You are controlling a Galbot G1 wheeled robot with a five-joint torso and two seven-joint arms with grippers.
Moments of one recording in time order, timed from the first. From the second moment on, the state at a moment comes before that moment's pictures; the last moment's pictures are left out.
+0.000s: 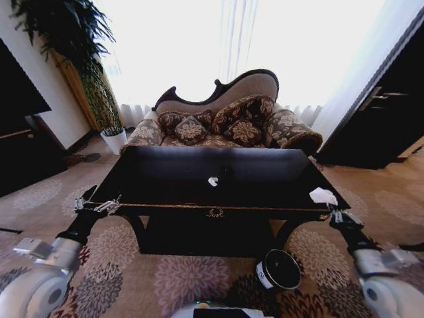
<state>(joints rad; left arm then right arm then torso) 1.85 -0.96 -1.05 -2.32 -0.84 -0.04 0.04 -1.78 1.18 1.08 2.05 0.63 0.14 -0.14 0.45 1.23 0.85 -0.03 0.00</state>
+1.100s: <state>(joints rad) 1.85 -0.96 -1.05 -2.32 -0.84 -0.04 0.04 -1.72 1.21 0.84 1.63 0.41 0.18 -0.11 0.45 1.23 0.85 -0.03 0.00</state>
